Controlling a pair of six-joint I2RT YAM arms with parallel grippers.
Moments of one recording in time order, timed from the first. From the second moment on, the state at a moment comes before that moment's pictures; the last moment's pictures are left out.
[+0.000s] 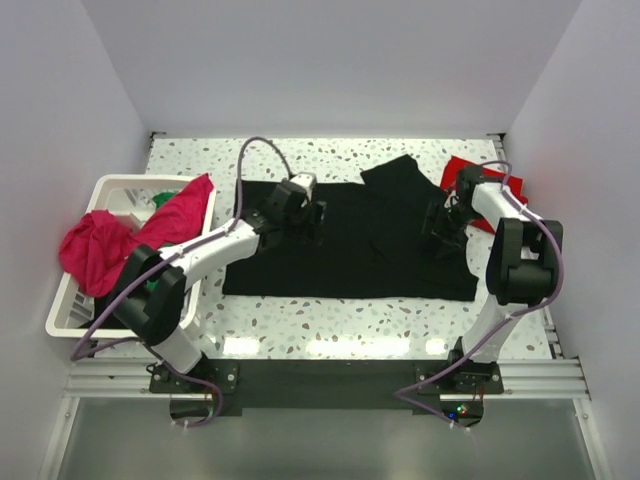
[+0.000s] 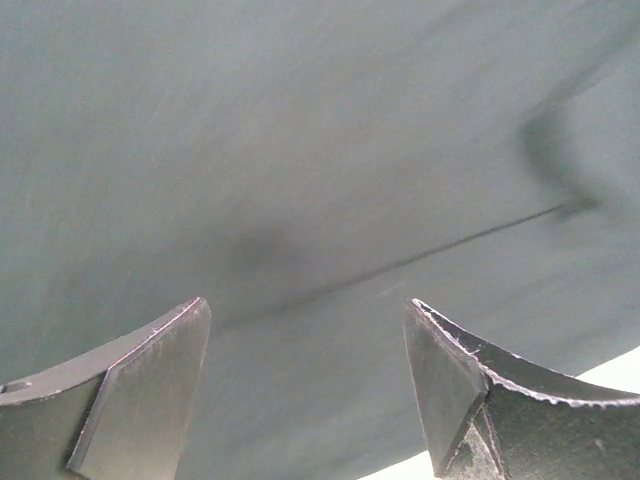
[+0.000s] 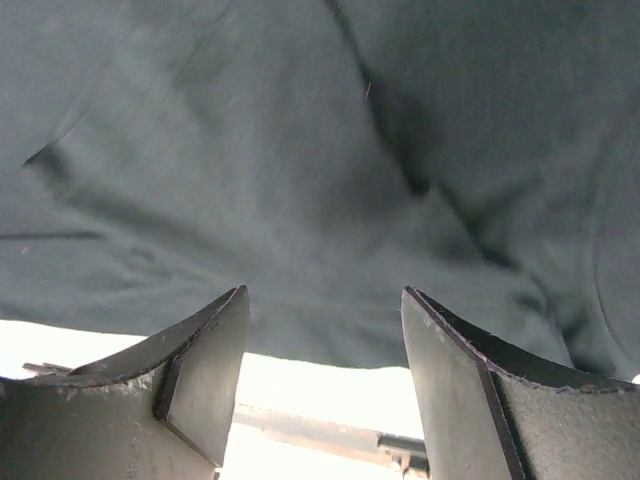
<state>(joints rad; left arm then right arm) -0.65 1.64 1.14 -0.26 -0.09 -0.37 -0.07 1.82 1.30 -0.94 -0.26 0.29</state>
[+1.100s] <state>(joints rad) -0.75 1.39 0.67 -0.33 -0.04 -0.67 -0.07 1.78 0.97 -1.08 -0.11 0.34</state>
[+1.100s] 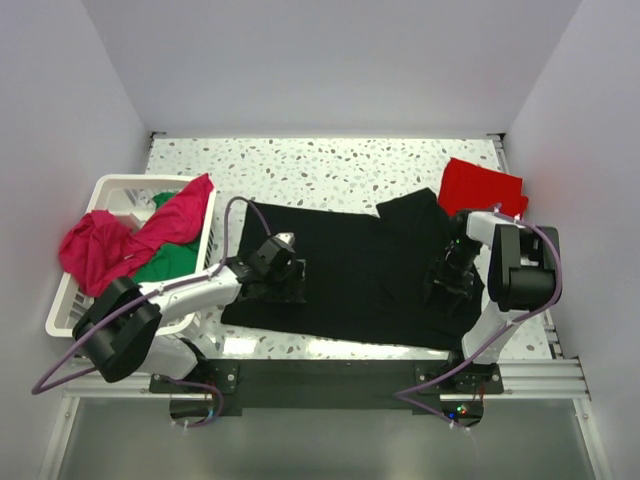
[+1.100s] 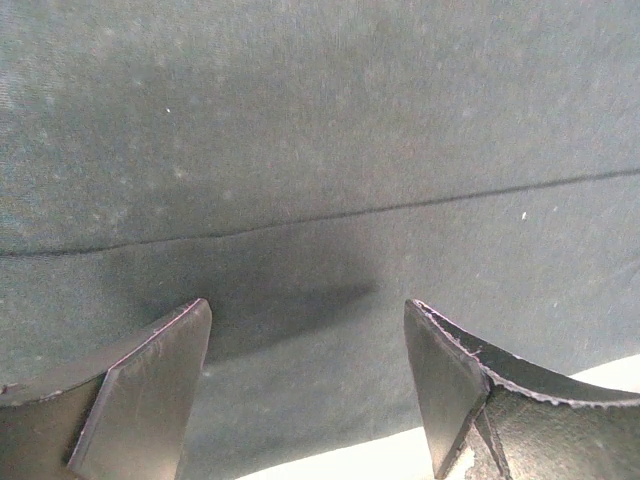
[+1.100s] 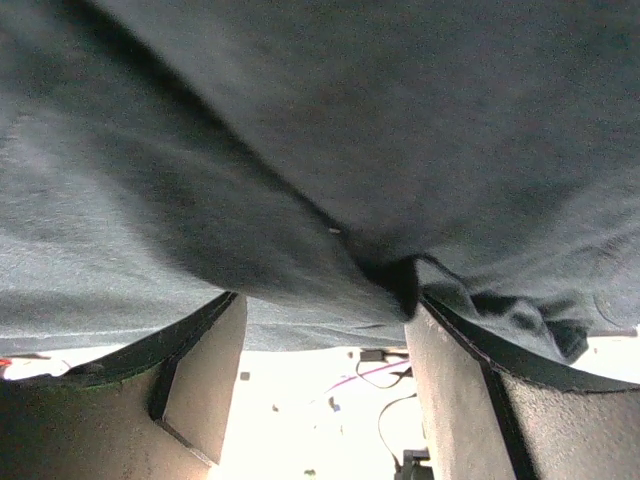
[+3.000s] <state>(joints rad) -0.42 1.74 1.37 -0.49 -0.01 -0.49 -0.03 2.44 2.13 -0.73 -0.08 0.24</state>
